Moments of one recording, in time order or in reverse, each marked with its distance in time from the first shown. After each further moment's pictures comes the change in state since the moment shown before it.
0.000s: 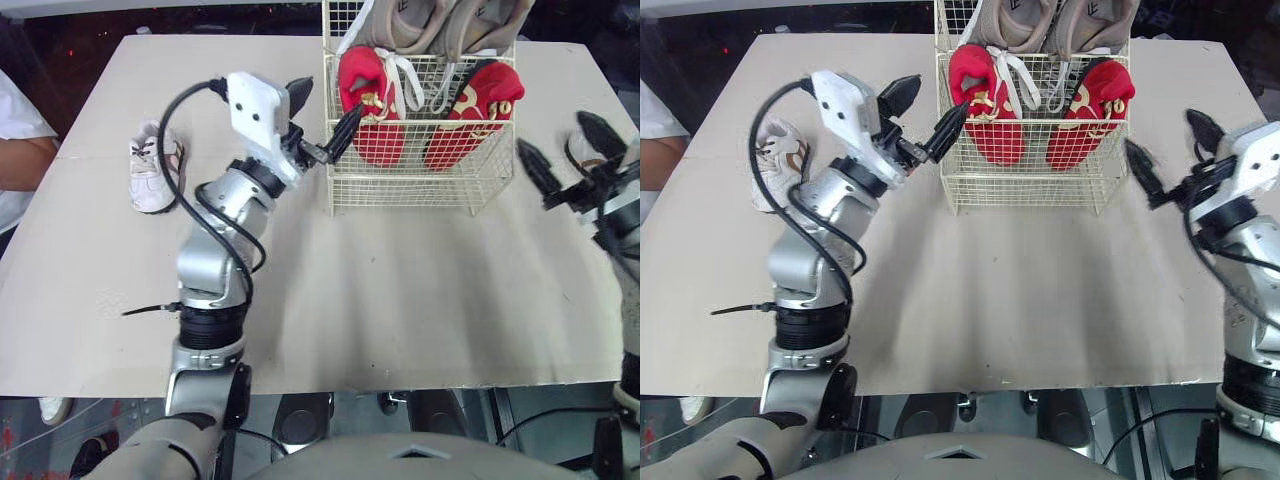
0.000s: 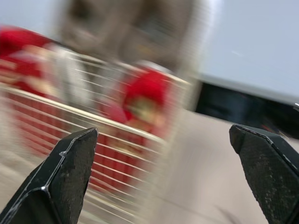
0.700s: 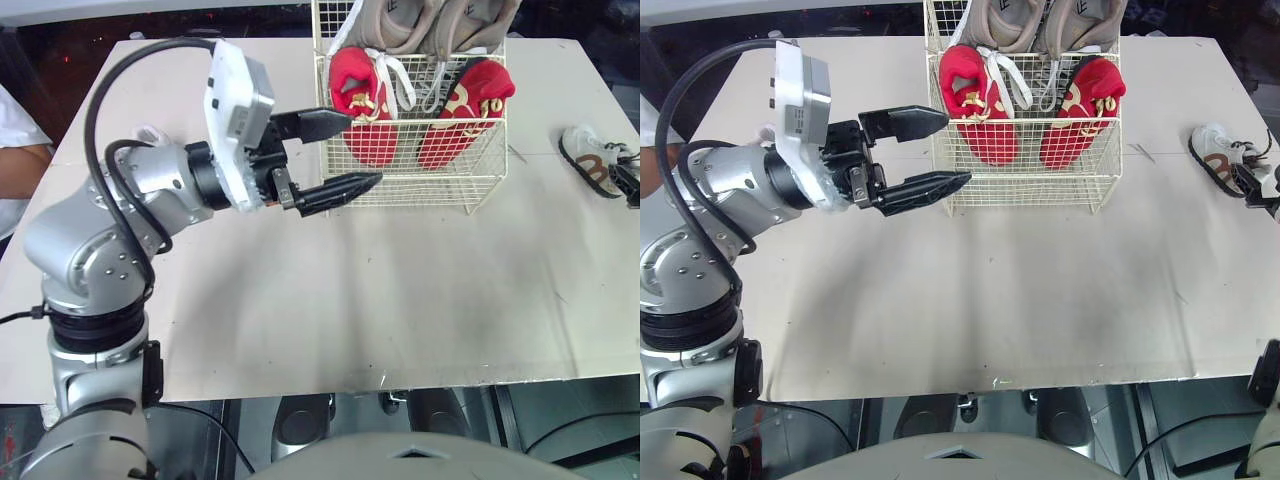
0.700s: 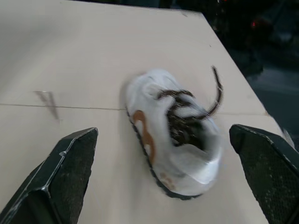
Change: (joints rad) left arm -0.065 0.398 0.058 -0.236 -0.529 0.461 -0.237; right arm -0.456 -0.296 0.028 1.229 -0.227 -0.220 0.165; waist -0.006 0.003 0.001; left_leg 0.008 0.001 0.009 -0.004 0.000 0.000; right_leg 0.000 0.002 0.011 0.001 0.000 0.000
